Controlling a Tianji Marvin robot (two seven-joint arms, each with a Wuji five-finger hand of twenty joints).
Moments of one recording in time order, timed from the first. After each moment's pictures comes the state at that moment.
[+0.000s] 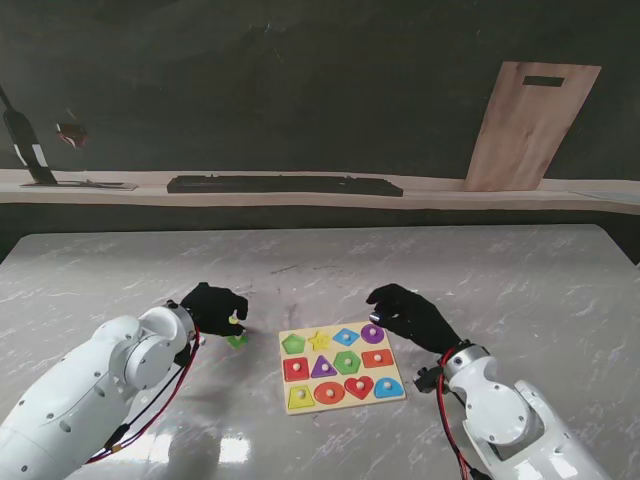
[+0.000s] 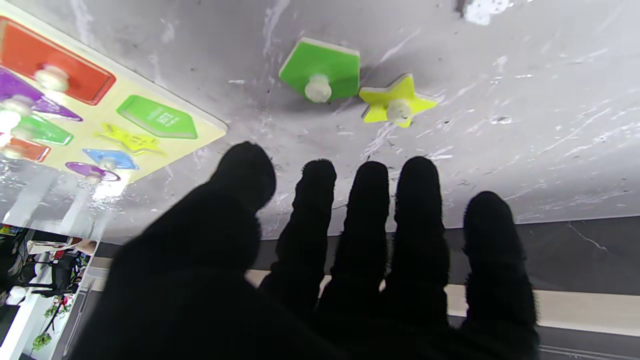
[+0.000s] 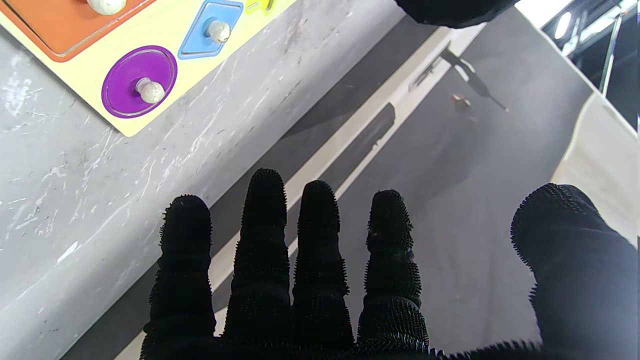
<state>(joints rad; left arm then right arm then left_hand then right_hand) 1.26 -1.03 -1.02 -1.38 0.94 -0.11 -0.24 -1.56 -1.13 1.27 -1.48 -0.29 -0.26 -0.01 0.81 -0.41 0.61 -0.12 0.63 0.16 0.64 0.42 0.72 0.23 0.55 0.56 0.62 0.25 0.78 0.79 0.19 0.46 1.24 0.69 0.18 -0.39 0.68 -0.08 0.33 -0.17 0.86 0.52 0.55 0.01 0.81 0.40 0.64 0.05 0.53 0.49 0.22 0.25 0.99 0.46</state>
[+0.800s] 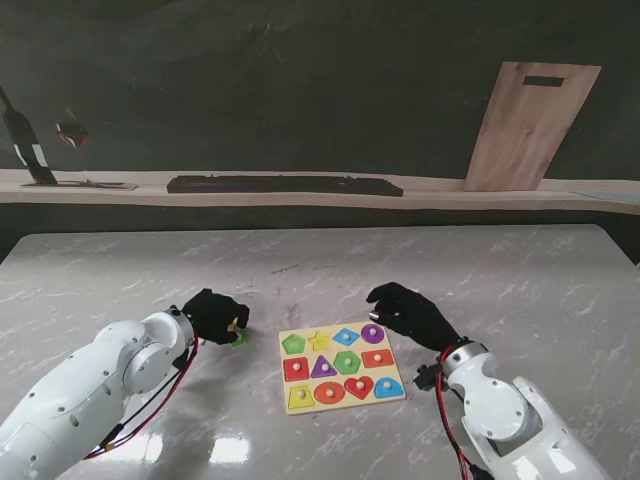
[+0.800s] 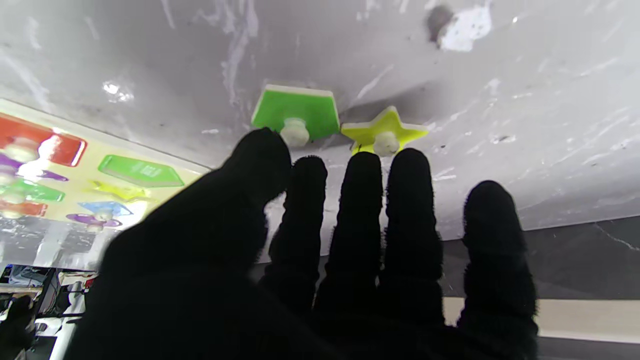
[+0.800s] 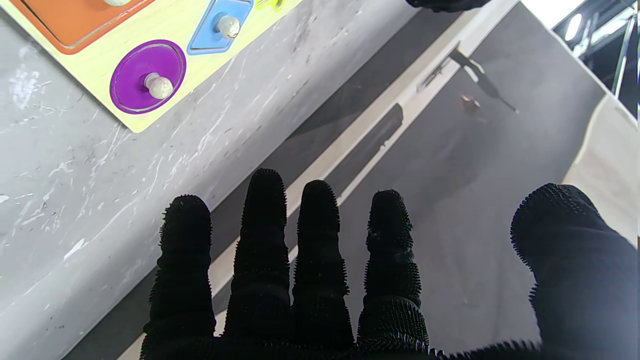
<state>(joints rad) 1.19 -1.02 -0.93 -1.24 0.99 -0.20 -0.13 -1.55 -1.13 1.27 -1.47 -0.29 -0.24 -0.01 0.83 -0.54 0.74 -0.12 0.60 0.11 0.77 0.44 0.79 0.18 0.59 0.59 0.69 0.19 0.79 0.76 0.29 0.46 1.26 0.68 0.18 -0.39 0.68 -0.08 0.33 -0.17 0.86 0.52 0.55 0.01 0.82 0.40 0.64 0.05 0.53 0.49 0.22 0.25 0.99 0.46</state>
